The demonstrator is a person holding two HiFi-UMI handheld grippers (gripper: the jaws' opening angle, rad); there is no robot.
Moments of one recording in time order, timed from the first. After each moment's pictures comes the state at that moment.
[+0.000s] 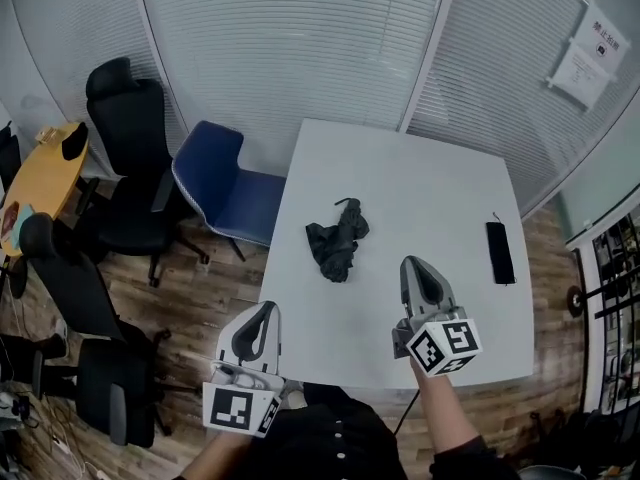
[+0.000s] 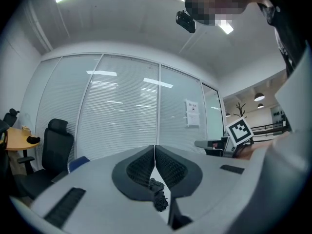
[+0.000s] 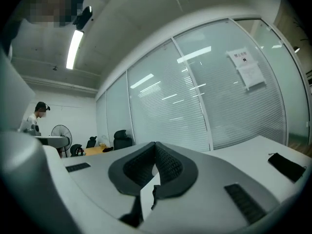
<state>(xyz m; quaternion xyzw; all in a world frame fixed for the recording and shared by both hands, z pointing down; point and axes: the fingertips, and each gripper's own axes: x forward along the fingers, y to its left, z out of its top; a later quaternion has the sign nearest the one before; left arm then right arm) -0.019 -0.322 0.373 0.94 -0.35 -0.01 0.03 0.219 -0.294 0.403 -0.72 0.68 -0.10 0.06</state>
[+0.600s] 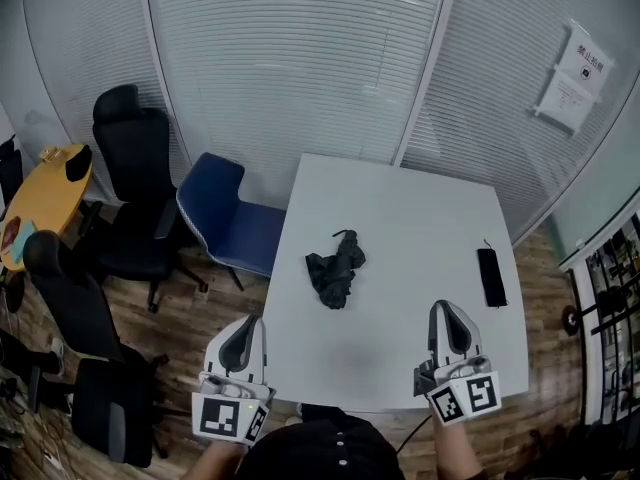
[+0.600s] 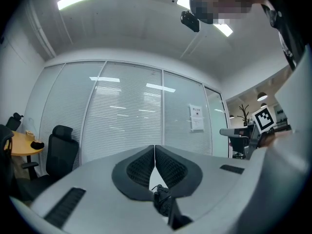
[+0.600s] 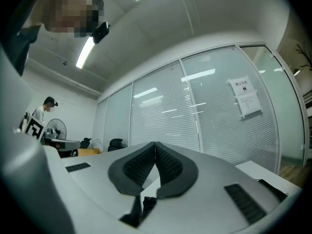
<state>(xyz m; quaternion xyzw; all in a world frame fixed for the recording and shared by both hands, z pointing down) -0.047 -0.340 0.352 0.93 -0.37 -0.03 0.01 0.219 -0.222 0.333 -0.74 0.67 0.00 0.06</state>
